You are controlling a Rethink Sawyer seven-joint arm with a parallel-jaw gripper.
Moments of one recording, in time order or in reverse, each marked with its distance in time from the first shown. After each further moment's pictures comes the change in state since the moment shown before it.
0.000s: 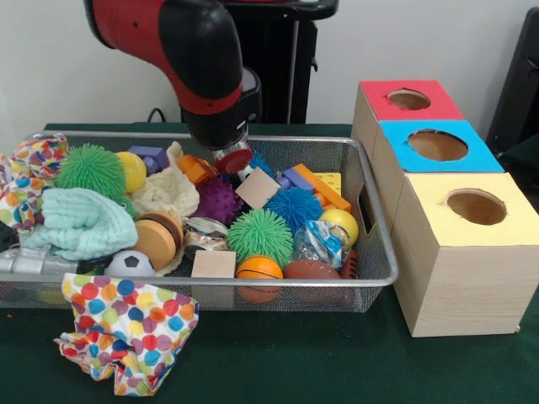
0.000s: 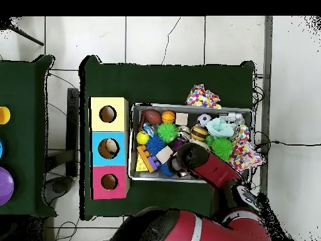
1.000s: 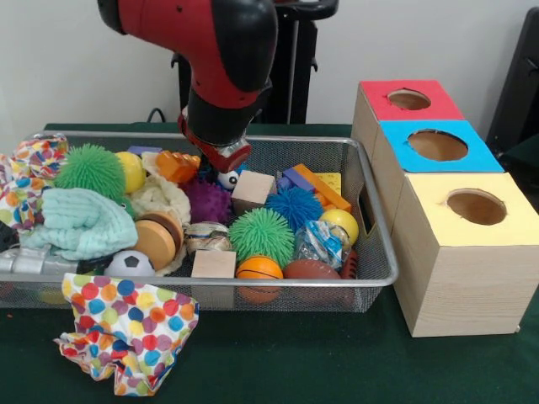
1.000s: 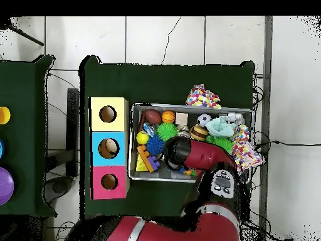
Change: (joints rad) arm 0.191 0.002 -0.144 -0.180 -0.294 0.019 0.000
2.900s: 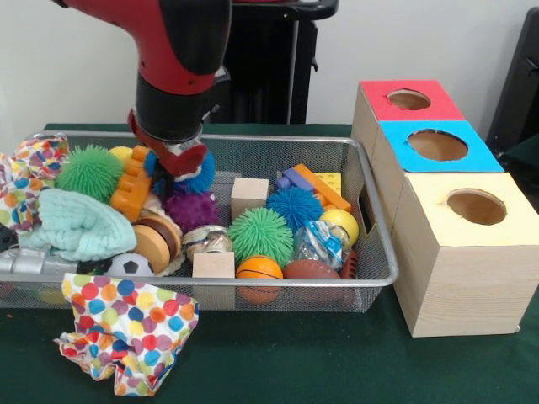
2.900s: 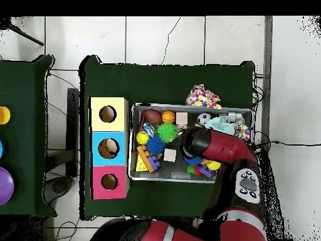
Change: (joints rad) arm -0.098 -0.047 0.036 -0.073 -0.004 0.000 0.000
